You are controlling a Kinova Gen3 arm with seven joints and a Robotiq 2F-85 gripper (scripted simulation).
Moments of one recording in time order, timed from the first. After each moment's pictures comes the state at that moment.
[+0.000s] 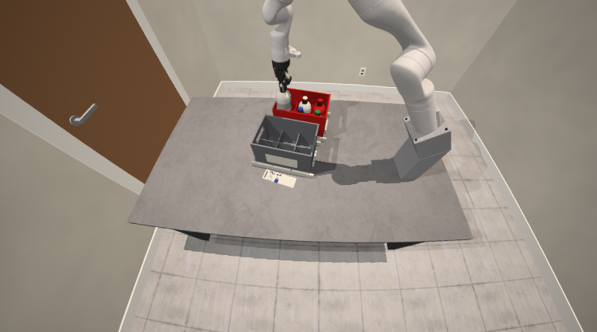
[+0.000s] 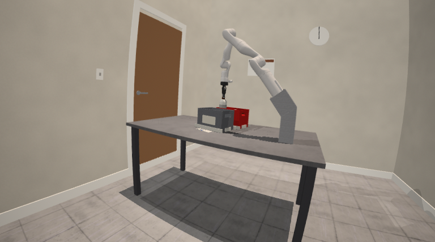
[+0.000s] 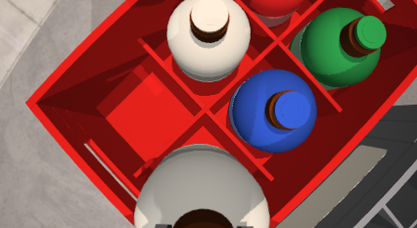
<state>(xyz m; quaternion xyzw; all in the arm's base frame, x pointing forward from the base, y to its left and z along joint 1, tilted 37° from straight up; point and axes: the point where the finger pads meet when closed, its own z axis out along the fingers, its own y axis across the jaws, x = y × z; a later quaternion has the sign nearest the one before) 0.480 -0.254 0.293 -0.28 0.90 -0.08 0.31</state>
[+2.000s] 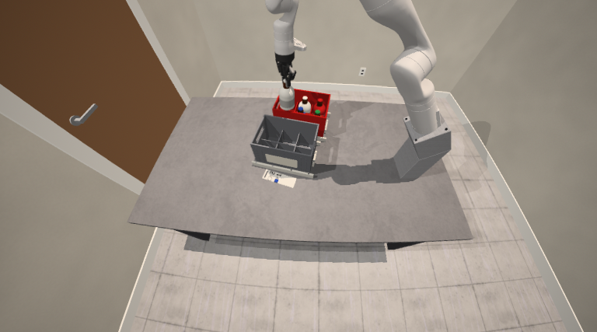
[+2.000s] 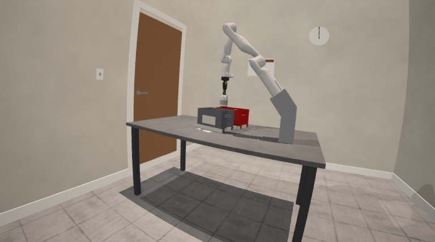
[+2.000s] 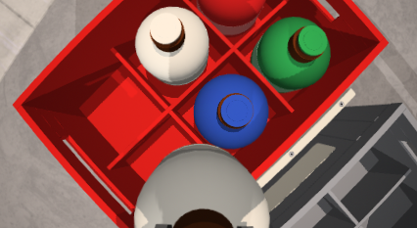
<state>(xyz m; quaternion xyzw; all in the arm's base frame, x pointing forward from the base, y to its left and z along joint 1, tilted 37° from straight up) 0.436 -0.226 0.318 -0.28 0.90 -0.08 0.31</state>
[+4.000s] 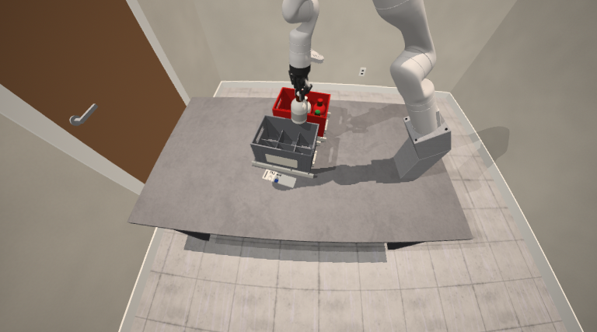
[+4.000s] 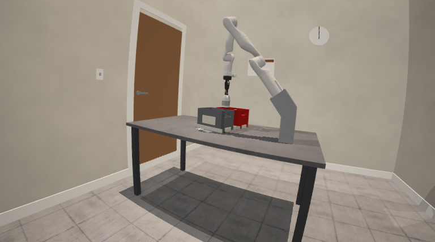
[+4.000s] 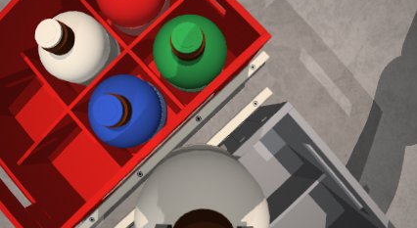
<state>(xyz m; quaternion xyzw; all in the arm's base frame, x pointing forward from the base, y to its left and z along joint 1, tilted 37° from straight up) 0.385 -0.140 0.283 -0.28 0.90 -0.08 0.31</state>
